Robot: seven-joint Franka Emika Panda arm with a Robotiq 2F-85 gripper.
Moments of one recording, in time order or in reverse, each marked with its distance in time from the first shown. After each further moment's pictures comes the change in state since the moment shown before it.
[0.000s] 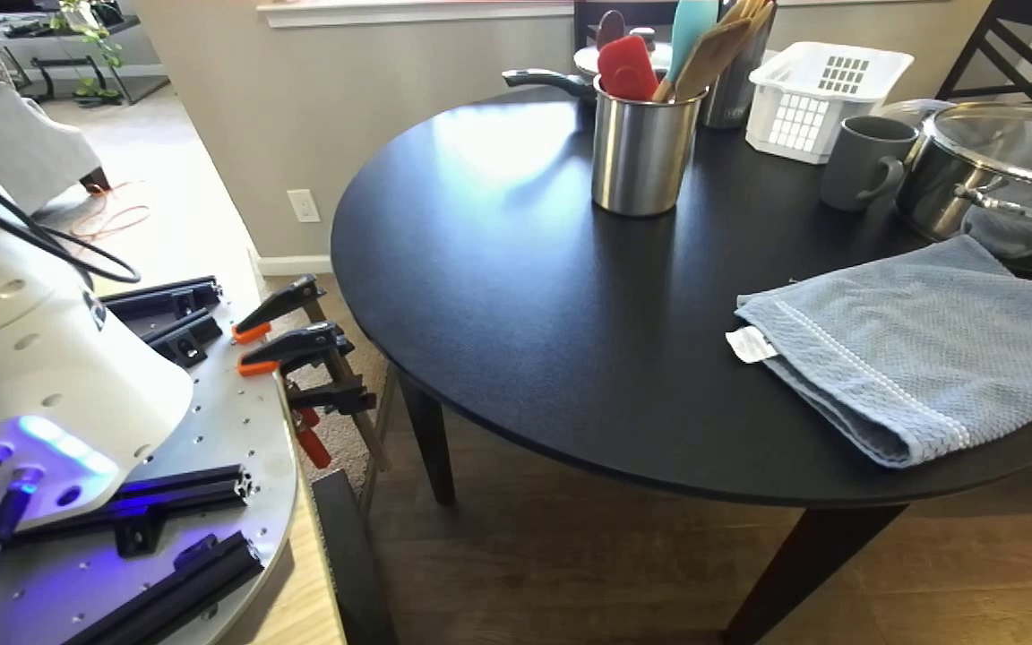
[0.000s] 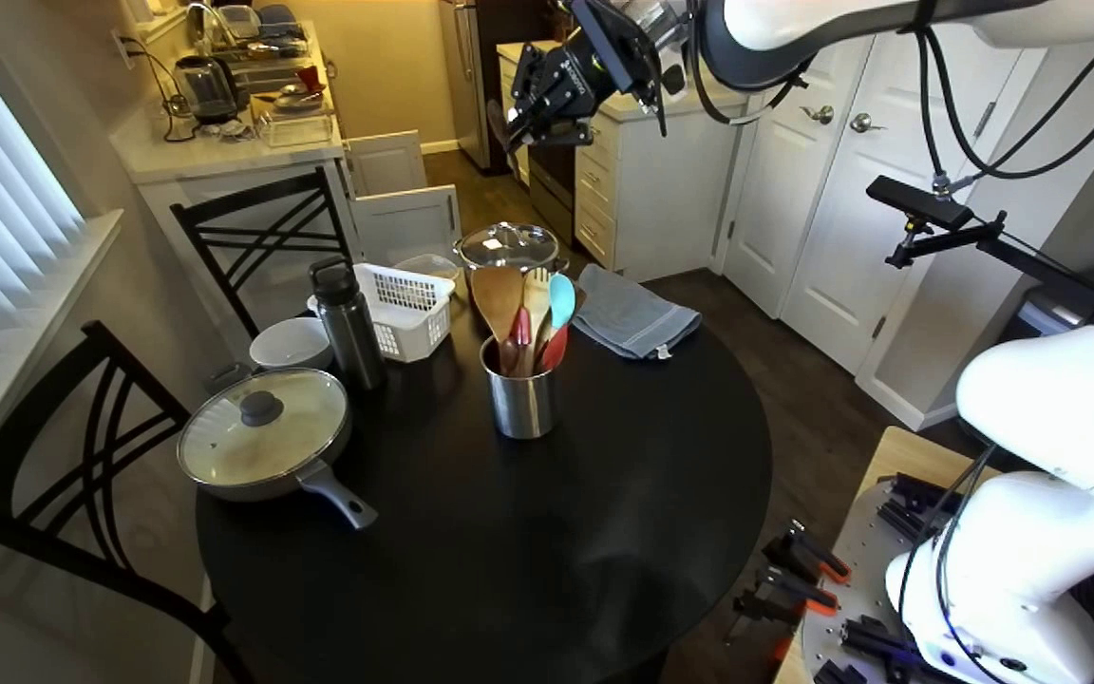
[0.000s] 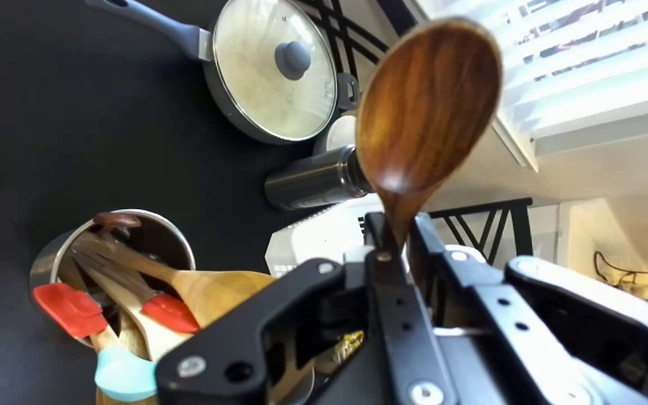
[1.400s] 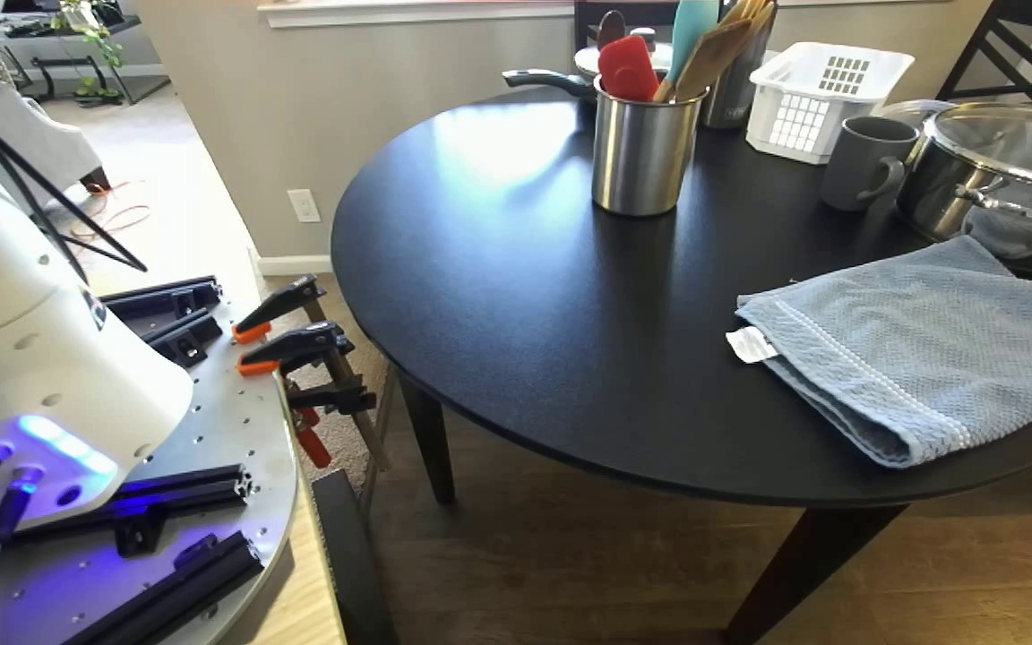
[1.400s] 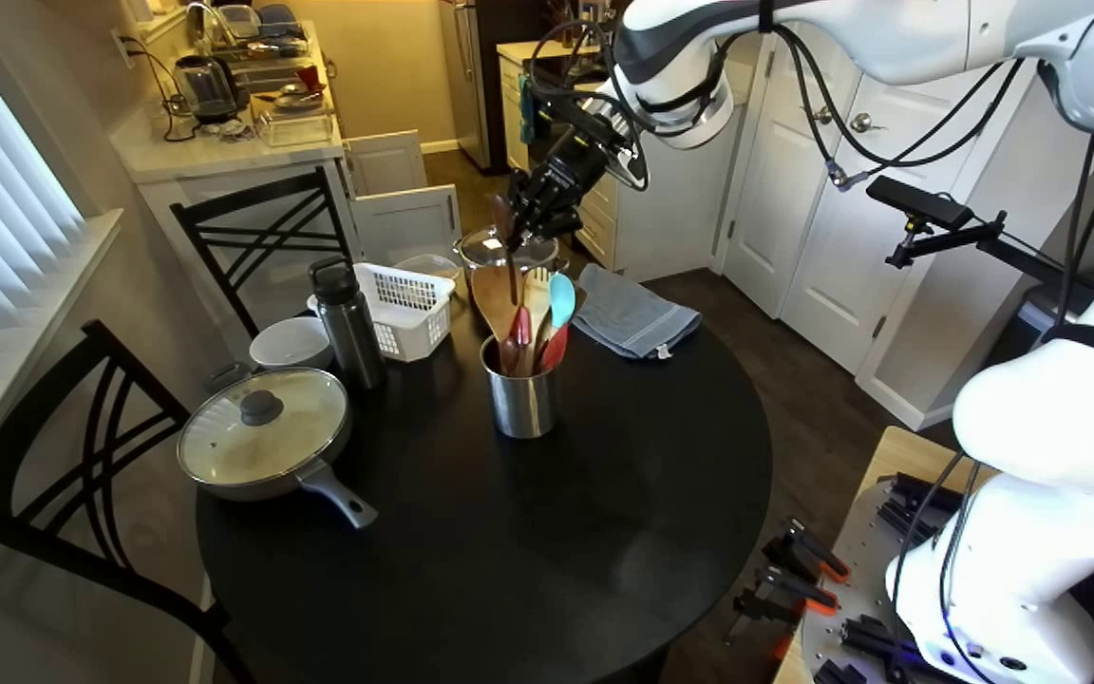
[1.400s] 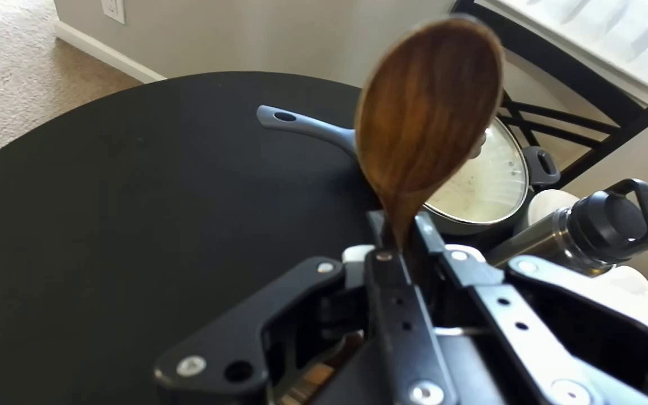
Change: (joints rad) arm 0.529 -0.119 -0.692 0.177 0.730 -0.424 -0.432
